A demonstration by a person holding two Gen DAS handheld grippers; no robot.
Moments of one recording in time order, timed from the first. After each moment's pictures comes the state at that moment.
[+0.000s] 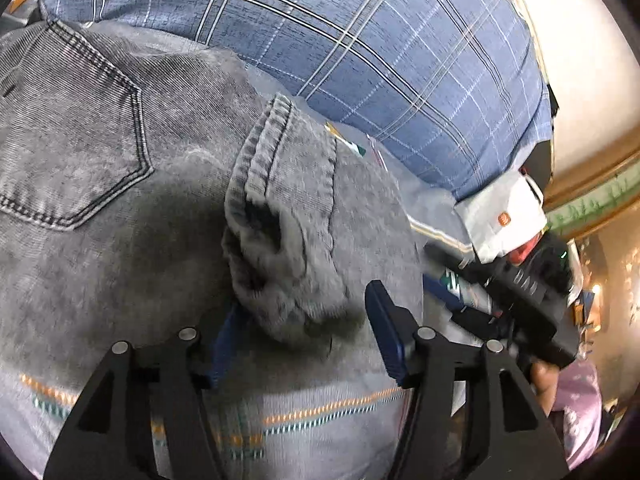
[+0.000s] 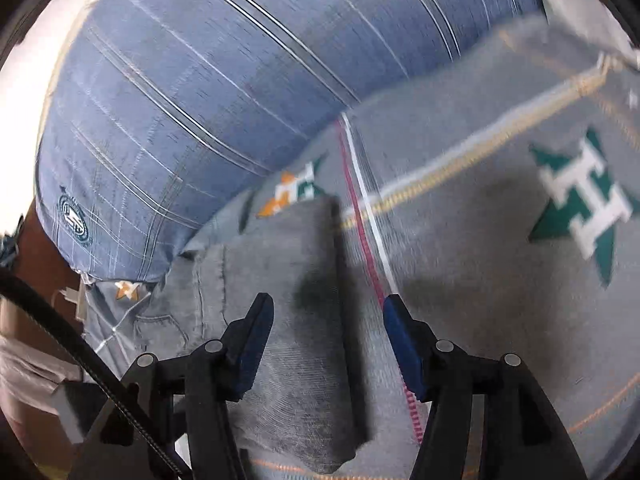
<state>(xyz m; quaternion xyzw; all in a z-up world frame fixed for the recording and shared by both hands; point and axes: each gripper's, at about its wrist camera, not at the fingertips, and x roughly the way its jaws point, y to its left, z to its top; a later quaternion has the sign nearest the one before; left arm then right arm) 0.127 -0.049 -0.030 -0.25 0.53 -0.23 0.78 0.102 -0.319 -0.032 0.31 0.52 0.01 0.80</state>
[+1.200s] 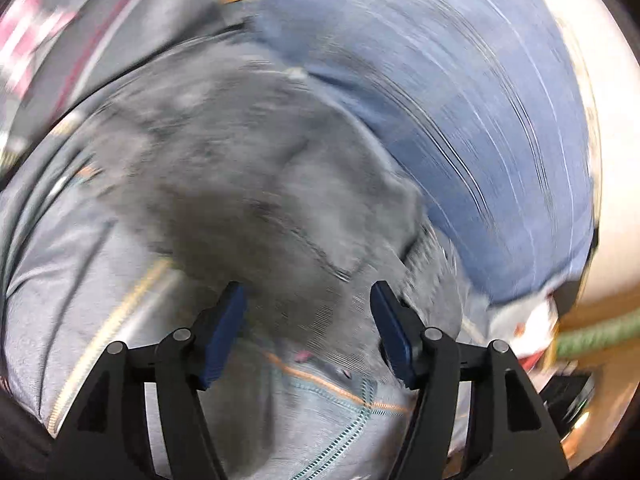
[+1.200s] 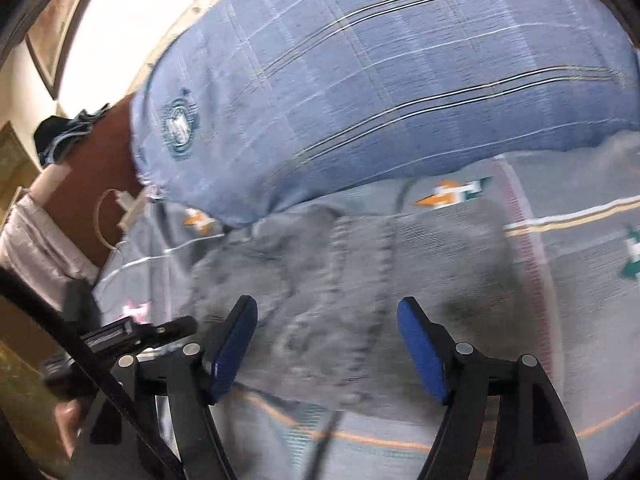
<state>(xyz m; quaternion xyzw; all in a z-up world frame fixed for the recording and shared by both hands) 0.097 0.132 -0.017 -0.38 0.52 -0.03 0.76 0.063 -0.173 0.031 0.17 0.41 0.15 0.88</state>
